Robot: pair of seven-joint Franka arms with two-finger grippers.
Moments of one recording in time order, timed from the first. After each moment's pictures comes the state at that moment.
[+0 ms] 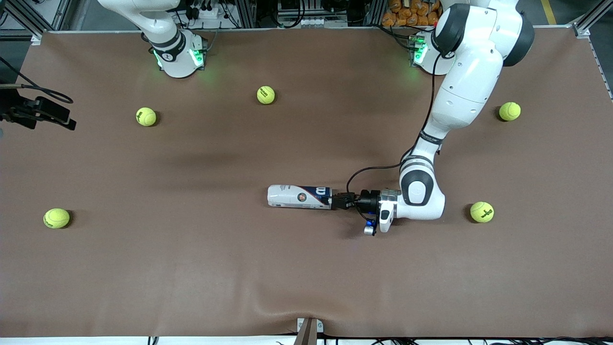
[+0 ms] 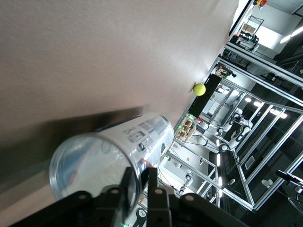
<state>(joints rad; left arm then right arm) -0.31 0.97 -0.08 -1.47 -1.52 1.94 0.32 0.01 0.00 -0.08 -1.55 0.05 1.50 0.01</state>
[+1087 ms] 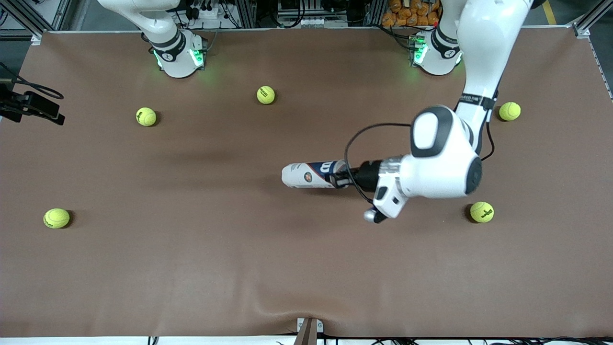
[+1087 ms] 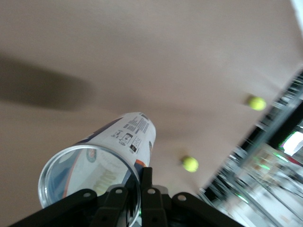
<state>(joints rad) -0.41 0.57 -0.08 -1.37 -0.75 1.94 -0.56 0.02 0.01 -0.09 -1.50 -0.01 1.43 0.01</state>
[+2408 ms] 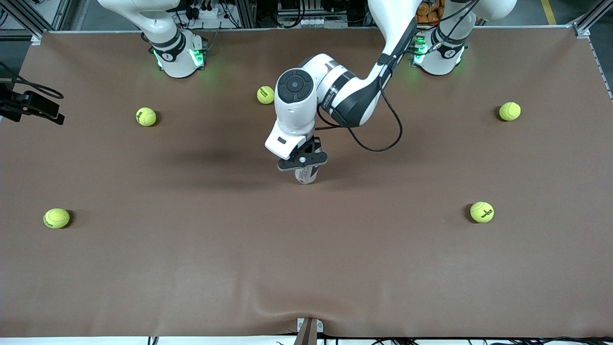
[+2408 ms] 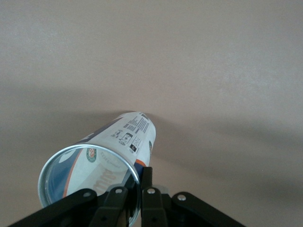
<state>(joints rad) -0.98 0.70 0.19 -1.24 -0.18 1.95 -0.94 0.03 0.01 -0.09 -1.50 -0.02 1.43 0.01</state>
